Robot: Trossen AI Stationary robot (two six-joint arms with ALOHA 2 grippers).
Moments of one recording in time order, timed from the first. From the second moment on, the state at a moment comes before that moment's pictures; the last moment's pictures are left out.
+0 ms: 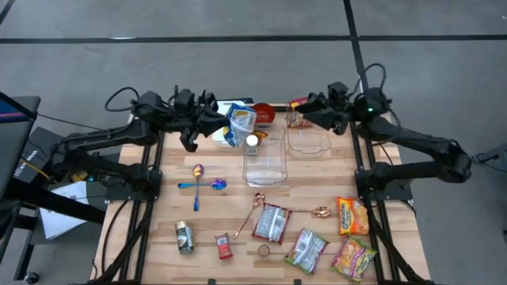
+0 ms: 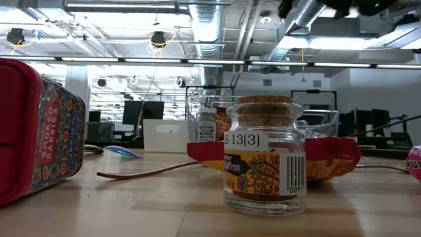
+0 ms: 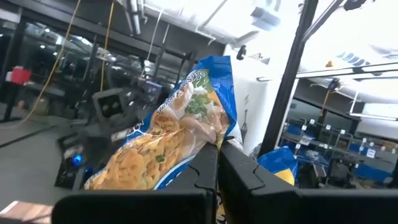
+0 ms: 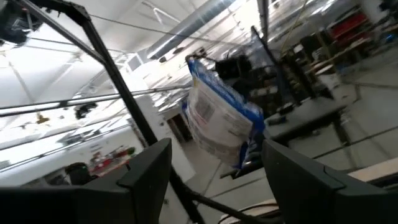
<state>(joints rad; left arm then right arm) 0.26 1.11 1.04 0.46 0.38 -0.43 -0.55 1.08 0.83 0.71 -0.71 0.85</state>
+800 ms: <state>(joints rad) 0.19 1.14 1.04 0.56 0.35 -0.43 -0.38 1.57 1.08 0.93 -0.79 0.94</state>
